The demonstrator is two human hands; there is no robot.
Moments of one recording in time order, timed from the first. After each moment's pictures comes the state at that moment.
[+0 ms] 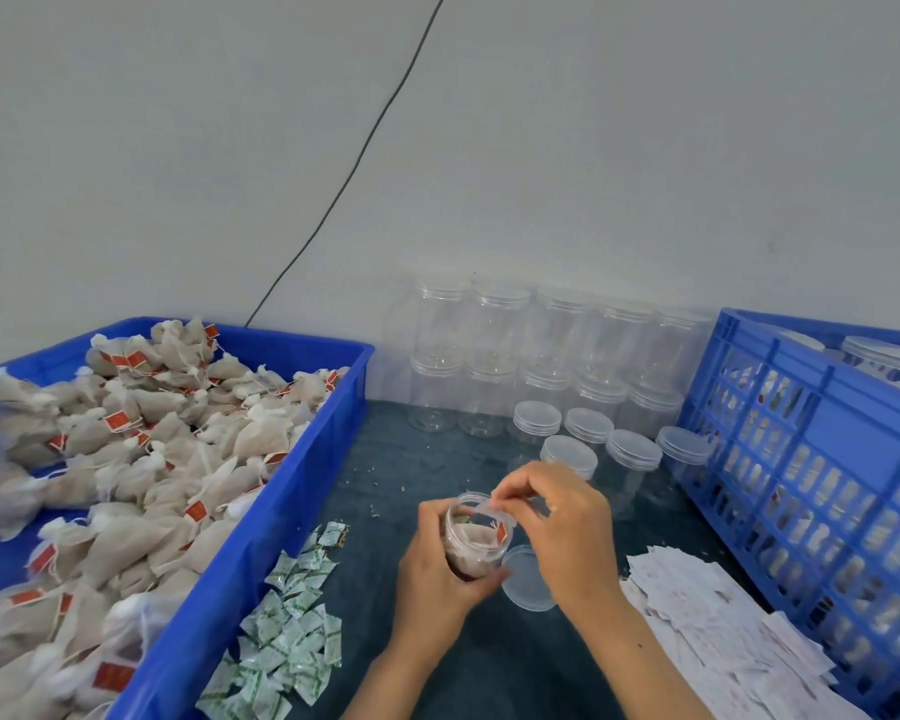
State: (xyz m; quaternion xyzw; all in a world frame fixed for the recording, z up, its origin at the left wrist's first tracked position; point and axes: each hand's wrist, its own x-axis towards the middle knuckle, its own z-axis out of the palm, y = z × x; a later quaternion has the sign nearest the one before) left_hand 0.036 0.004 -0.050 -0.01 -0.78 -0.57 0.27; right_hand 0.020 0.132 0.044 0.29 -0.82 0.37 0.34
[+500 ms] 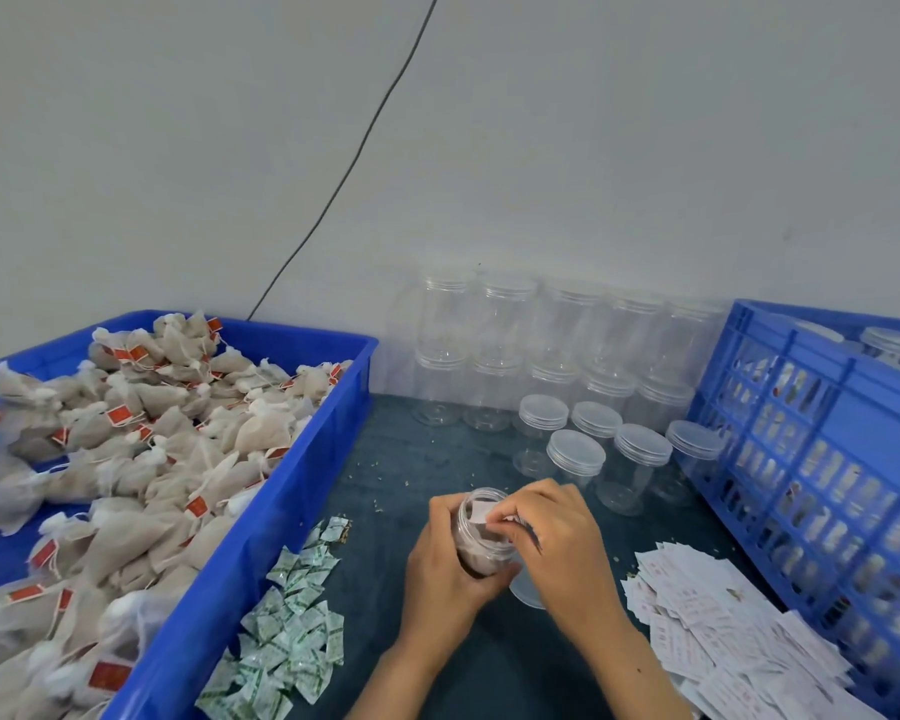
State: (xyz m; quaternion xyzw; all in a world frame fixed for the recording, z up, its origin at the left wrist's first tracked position) left_hand 0.035 0.010 -0.046 -0.01 -0.78 -0.55 0.28; right_hand 0.013 0.131 0.014 0.30 -0.83 0.34 0.31
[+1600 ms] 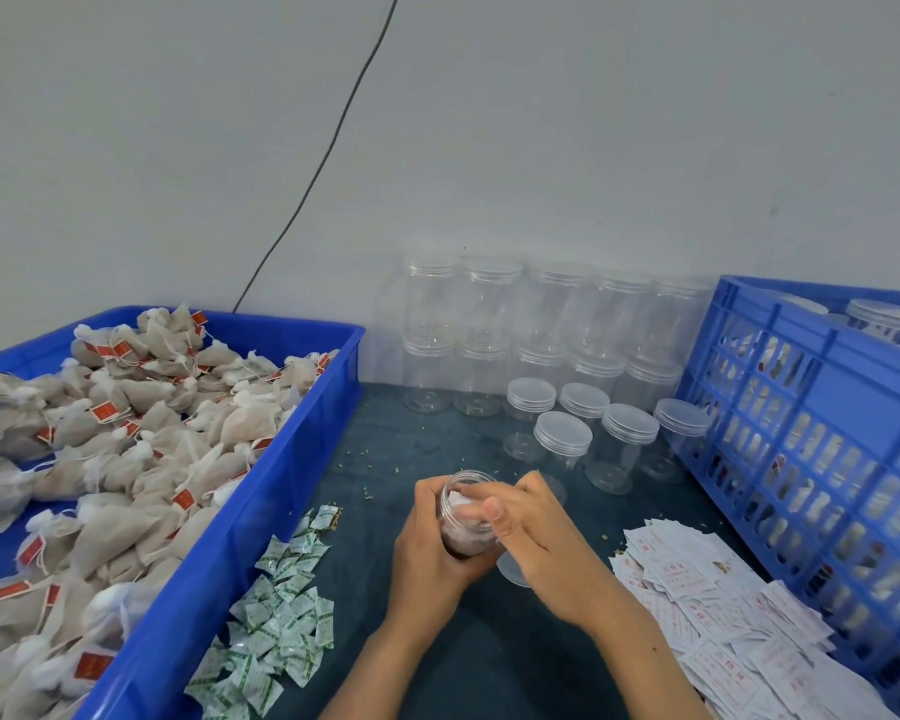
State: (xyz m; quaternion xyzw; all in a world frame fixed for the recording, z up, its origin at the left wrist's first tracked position) left_hand 0.035 0.008 -0.046 -0.03 -0.78 -0.56 0.28; right_hand 0.022 0.144 0.020 0.36 -0.85 0.38 0.06
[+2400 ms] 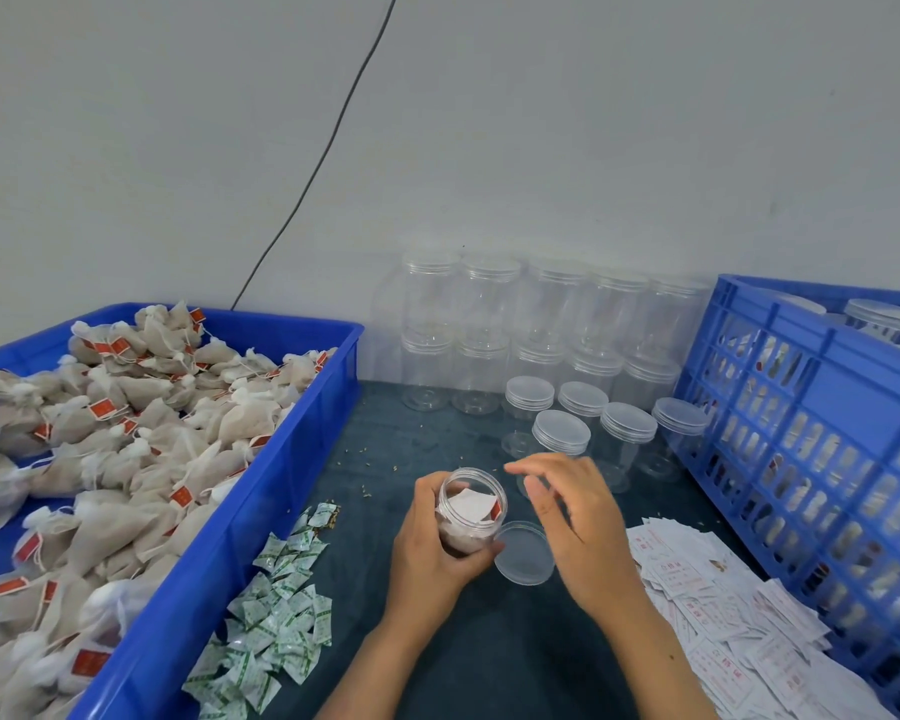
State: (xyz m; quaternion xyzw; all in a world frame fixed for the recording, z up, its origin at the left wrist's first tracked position) left_hand 0.033 0.006 -0.050 -0.04 -0.78 -0.56 0.29; right_hand 0.015 0.164 0.015 0.27 -0.84 0.41 0.25
